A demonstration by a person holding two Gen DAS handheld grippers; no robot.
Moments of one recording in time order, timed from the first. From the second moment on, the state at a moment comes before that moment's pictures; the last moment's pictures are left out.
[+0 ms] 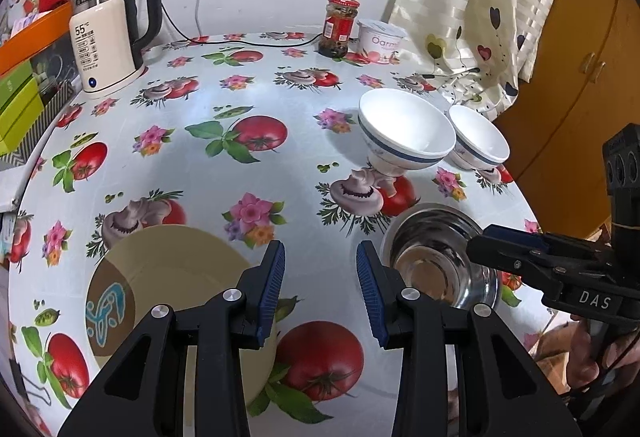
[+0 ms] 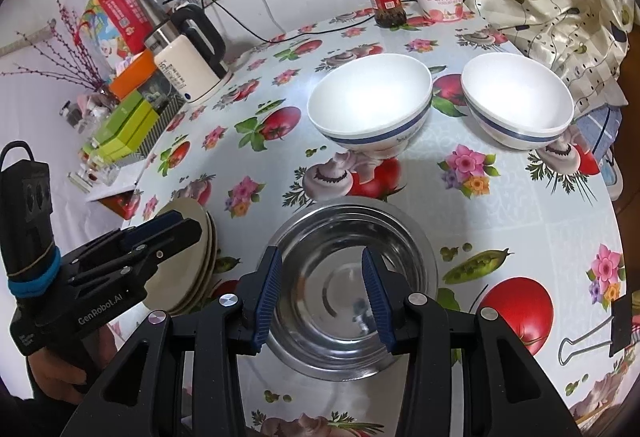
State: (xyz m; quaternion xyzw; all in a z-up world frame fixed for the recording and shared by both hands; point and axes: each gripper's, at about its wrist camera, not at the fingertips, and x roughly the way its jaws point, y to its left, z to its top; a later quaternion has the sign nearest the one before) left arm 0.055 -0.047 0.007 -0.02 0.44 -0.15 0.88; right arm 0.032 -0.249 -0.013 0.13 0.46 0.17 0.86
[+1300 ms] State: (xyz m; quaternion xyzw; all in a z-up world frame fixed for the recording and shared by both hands) left arm 0.110 -0.078 0.021 -0.05 0.45 -0.21 0.87; right arm 0.059 -0.282 -0.004 0.14 0.45 0.13 0.87
